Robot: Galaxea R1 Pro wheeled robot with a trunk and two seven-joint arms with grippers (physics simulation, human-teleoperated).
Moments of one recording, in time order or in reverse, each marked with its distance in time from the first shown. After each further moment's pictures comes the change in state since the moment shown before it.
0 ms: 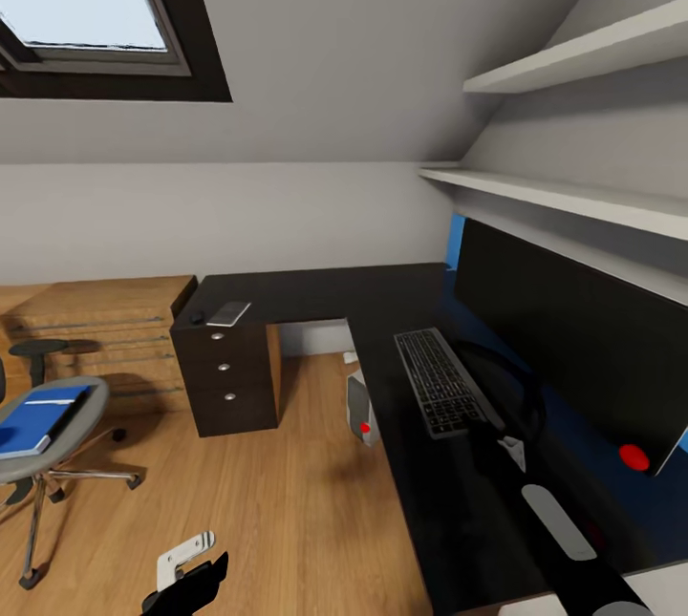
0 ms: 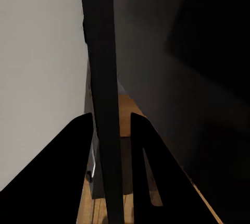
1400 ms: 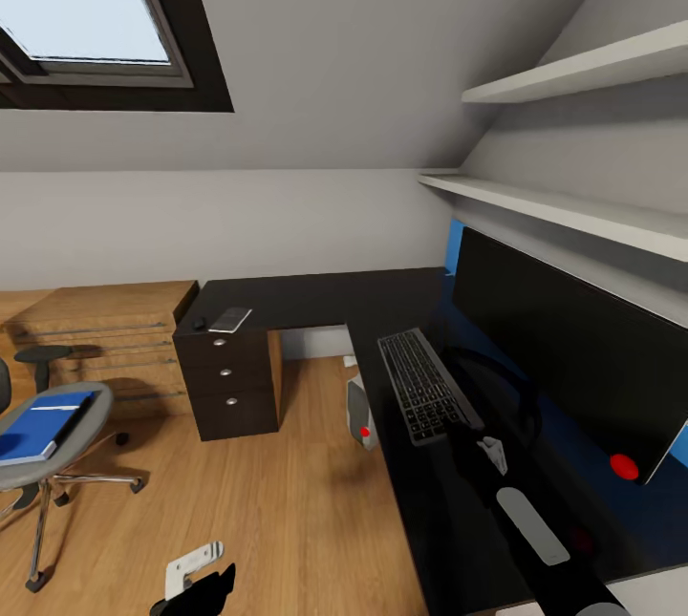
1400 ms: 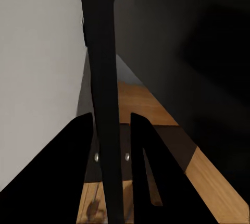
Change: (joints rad) left arm 0.000 0.002 -0.052 0.029 -0.009 -0.005 -0.002; right arm 0.001 0.040 0.089 0.003 0.075 -0.073 0.000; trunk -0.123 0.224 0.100
